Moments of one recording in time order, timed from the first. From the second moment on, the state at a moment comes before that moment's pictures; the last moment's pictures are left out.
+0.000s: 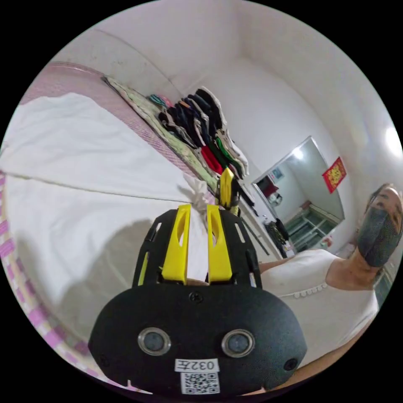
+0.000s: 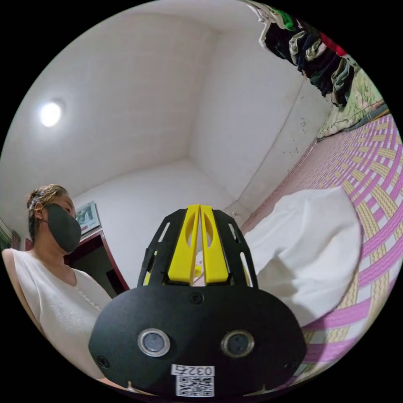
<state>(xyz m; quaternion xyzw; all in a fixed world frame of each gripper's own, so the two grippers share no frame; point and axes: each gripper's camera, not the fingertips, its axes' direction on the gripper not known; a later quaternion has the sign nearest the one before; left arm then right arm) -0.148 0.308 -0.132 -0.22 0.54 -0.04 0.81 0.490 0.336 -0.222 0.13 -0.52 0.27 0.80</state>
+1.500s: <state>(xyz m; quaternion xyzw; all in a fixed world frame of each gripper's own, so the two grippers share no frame) -0.081 0.379 -0.219 -0.24 0.34 0.08 0.91 -0.271 0.098 0.165 -0.34 -0.16 -0.41 0.83</state>
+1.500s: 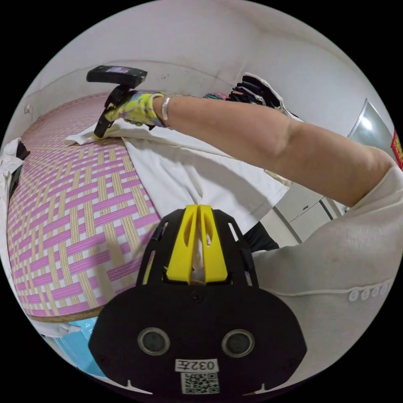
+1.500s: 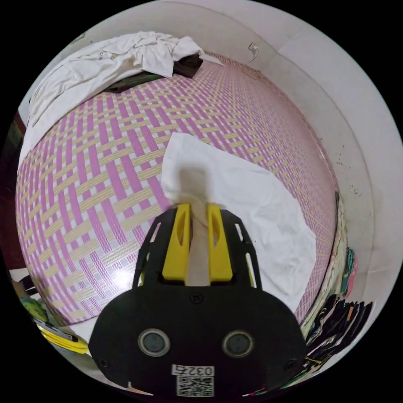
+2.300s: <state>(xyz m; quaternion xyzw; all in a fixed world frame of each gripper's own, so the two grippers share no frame) -0.099 0.324 -0.178 -0.22 0.40 0.01 0.89 0.395 0.004 0.053 -0.24 -0.22 0.11 0.94</state>
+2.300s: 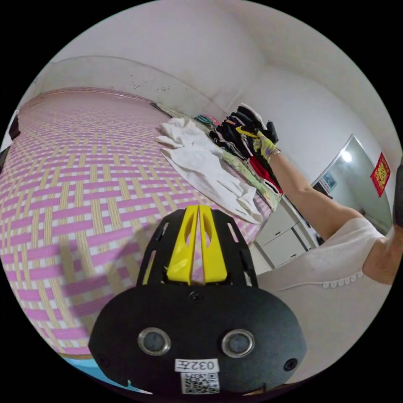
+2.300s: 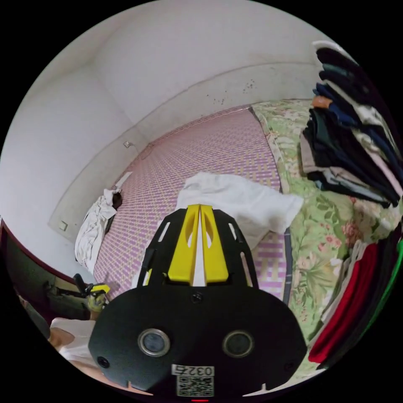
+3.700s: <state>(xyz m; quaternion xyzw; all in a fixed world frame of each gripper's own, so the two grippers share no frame) -0.399 0.228 -0.163 -0.15 0.35 -0.16 0.91 0.351 0.286 -0.228 -0.17 -0.32 0.02 0.93</state>
